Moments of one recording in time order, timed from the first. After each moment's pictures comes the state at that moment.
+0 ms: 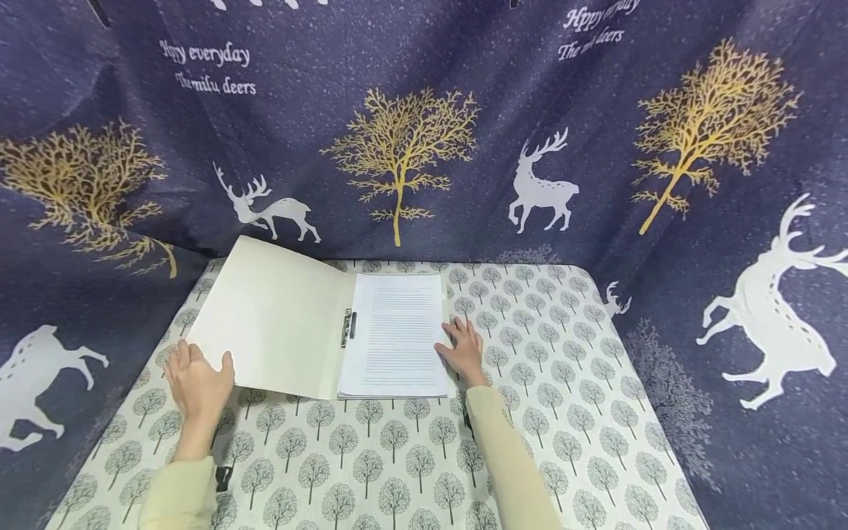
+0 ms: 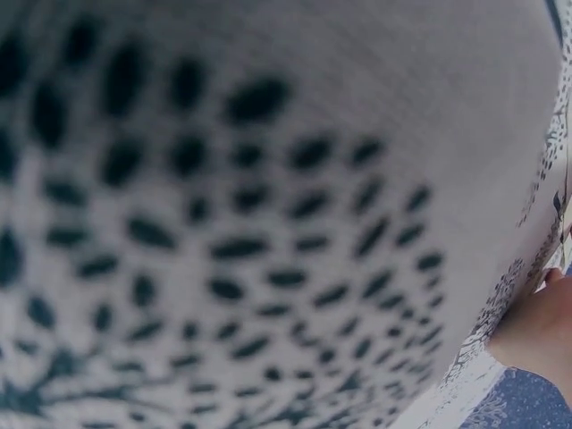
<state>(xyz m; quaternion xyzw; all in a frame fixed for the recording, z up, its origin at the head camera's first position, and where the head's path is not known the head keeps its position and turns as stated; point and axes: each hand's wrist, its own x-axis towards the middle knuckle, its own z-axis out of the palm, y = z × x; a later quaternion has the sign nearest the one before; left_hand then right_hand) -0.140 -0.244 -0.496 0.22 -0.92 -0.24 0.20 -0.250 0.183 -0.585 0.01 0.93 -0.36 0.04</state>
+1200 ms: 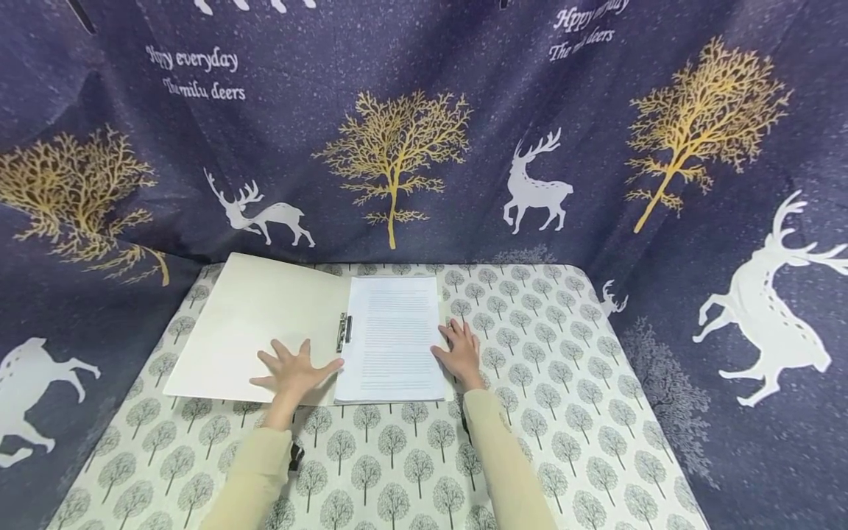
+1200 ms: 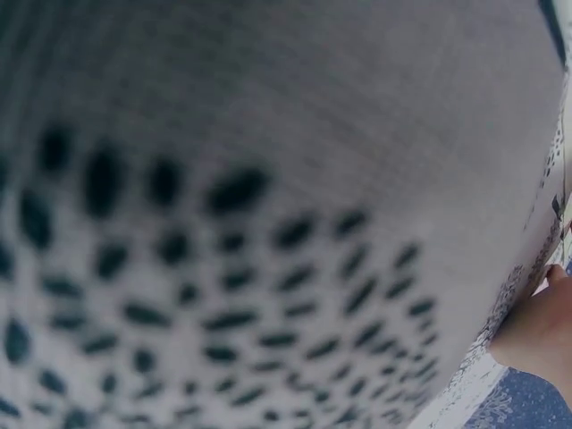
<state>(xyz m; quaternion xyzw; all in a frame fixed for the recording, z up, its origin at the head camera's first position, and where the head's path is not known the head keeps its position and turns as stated) -0.190 -0.132 -0.528 0.16 -0.96 -0.20 -0.10 -0.250 0.183 -0.587 0.00 0.94 -0.35 0.03</state>
